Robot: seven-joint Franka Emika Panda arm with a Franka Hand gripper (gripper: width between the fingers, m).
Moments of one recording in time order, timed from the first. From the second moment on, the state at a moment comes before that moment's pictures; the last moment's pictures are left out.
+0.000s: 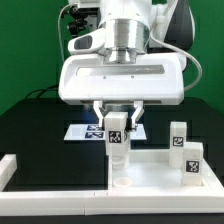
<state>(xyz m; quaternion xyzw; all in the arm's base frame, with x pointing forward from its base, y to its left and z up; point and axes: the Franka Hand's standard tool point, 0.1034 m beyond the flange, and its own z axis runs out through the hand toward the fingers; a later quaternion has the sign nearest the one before) 0.621 0.000 0.118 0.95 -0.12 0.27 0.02</state>
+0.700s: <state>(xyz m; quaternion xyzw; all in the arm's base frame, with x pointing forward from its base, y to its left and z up) 0.623 0.019 0.090 0.96 -0.11 0.27 0.02</state>
